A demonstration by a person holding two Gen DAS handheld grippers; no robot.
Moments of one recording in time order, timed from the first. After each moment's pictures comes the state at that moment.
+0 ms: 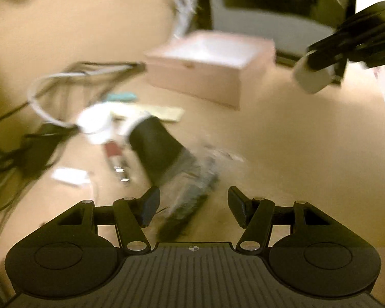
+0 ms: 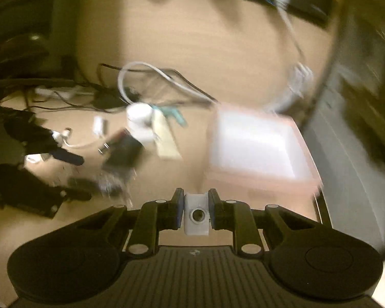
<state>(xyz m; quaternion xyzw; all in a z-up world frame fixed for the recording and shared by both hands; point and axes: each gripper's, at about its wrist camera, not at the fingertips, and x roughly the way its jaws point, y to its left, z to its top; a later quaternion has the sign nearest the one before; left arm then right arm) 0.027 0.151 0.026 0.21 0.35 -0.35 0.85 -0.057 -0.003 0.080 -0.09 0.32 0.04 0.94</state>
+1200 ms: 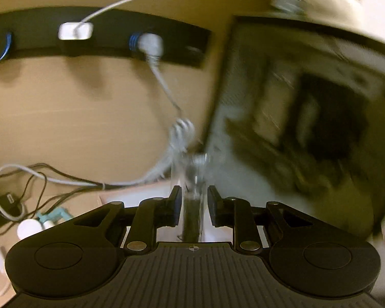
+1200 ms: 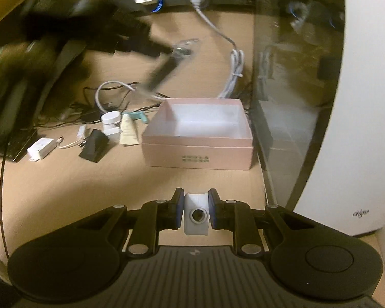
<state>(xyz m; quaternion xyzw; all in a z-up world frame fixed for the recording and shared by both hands) 0.081 -0.016 0.173 -0.06 0.25 -0.23 0.94 -0.131 -0.151 0.062 -0.01 0.27 0.07 0.96</state>
